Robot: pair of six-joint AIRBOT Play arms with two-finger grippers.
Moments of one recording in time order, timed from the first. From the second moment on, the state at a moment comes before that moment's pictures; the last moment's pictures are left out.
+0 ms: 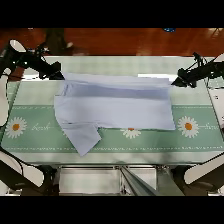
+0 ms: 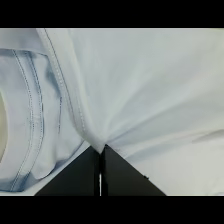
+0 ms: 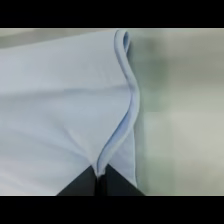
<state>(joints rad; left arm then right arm) 0.13 -1.90 1.79 1.09 -1.39 -1.45 -0.32 -1.89 1.67 -1.02 1.36 1.38</state>
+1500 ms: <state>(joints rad) 0.72 -1.10 0.46 0.80 -1.27 -1.23 -0.73 -1.06 0.67 -0.66 1.16 1.14</state>
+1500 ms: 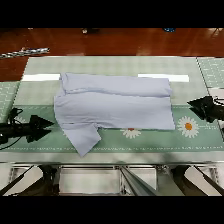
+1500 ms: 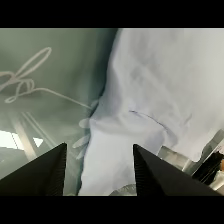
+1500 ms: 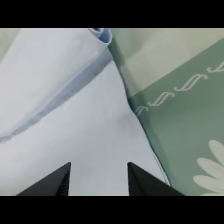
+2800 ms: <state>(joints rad) 0.28 -1.22 0.46 0.74 -1.09 -1.29 -0.71 -1.13 0.52 -0.98 1.26 1.36</state>
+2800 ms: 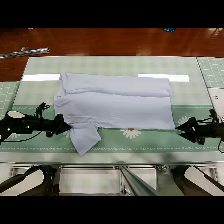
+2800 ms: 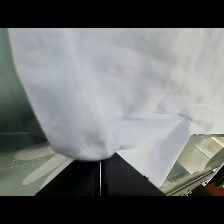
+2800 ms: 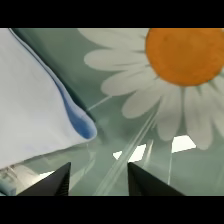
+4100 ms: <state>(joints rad) 0.26 -1.52 1.15 0.68 -1.14 -1.35 -0.39 -1.45 0.98 -0.65 1.10 1.22</state>
